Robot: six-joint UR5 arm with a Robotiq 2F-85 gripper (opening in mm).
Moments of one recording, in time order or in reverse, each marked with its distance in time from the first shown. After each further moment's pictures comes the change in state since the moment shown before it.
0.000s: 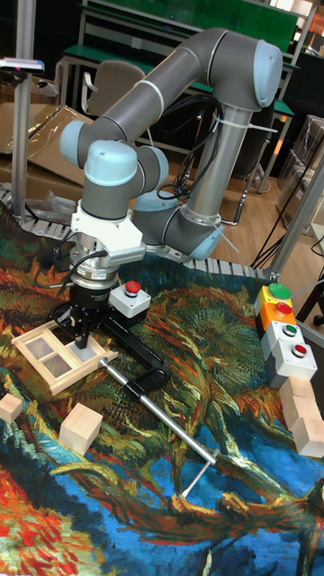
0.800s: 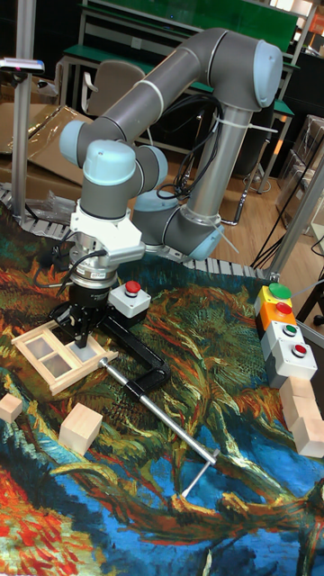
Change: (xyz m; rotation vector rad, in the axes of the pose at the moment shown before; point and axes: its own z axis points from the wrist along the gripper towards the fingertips) arm 0.002 0.001 0.001 -0.003 -0.004 -0.001
